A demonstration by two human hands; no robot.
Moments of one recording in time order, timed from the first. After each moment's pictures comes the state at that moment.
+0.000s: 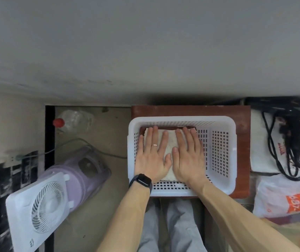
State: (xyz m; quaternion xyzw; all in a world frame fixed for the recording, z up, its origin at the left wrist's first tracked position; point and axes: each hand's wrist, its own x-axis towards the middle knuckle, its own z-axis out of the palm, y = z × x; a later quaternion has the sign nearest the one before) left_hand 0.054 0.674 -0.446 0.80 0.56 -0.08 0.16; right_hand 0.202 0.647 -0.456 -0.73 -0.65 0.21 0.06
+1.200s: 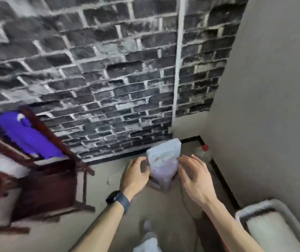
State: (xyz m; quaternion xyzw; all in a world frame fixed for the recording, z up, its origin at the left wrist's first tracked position) left_hand -0.171 0.273 -0.155 0.11 0.93 0.31 0.16; right_hand -0.058 0.460 -0.137 -0.18 -0.90 0.38 0.15
